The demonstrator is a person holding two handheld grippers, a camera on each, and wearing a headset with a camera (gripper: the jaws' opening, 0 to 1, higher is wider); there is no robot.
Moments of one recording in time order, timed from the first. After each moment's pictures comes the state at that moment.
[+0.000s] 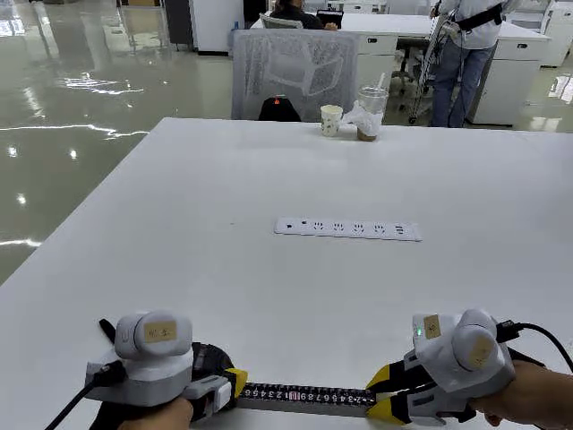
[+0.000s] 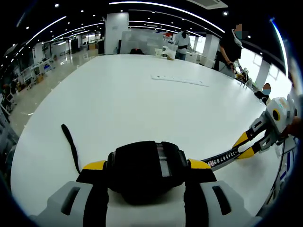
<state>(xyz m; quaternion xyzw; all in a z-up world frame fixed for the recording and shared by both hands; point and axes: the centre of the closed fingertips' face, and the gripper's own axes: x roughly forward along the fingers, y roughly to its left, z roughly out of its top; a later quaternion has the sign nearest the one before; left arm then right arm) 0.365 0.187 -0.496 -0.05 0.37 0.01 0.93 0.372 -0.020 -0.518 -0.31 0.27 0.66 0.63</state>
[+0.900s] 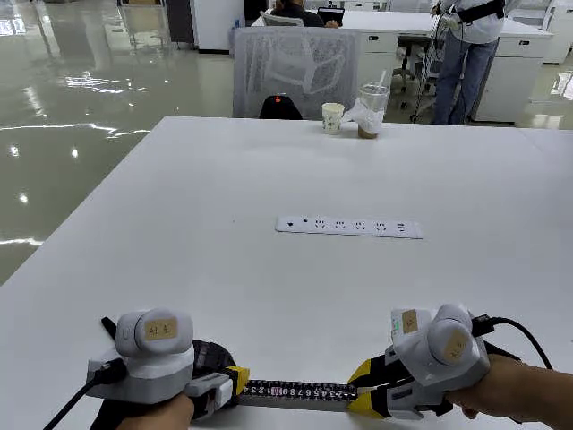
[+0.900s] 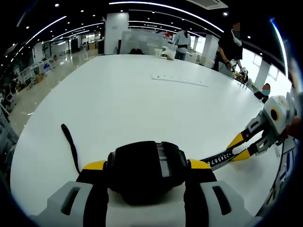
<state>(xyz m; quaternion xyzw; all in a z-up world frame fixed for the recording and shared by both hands) 0.365 0.187 -0.496 -0.06 0.37 0.01 0.93 0.371 0.006 -0.518 -0.31 0.26 0.66 0.63</state>
